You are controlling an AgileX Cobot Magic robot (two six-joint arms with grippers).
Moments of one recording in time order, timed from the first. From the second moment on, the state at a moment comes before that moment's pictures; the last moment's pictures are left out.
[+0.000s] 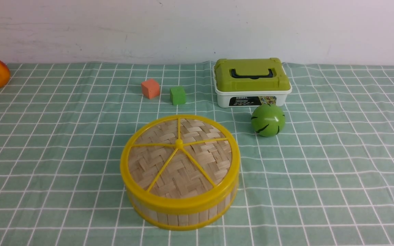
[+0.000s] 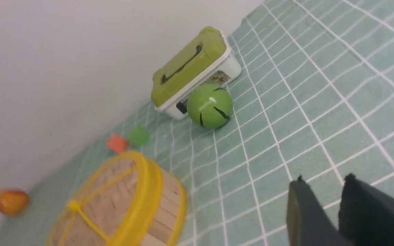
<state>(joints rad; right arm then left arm) -0.03 0.12 -0.23 0.41 0.49 0.20 -0.05 -0.01 0.03 0.04 0.38 -0.23</state>
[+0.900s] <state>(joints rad) 0.52 1.67 -1.69 0.15 1.25 -0.33 -0.05 -0.01 0.03 0.04 0.38 -0.23</state>
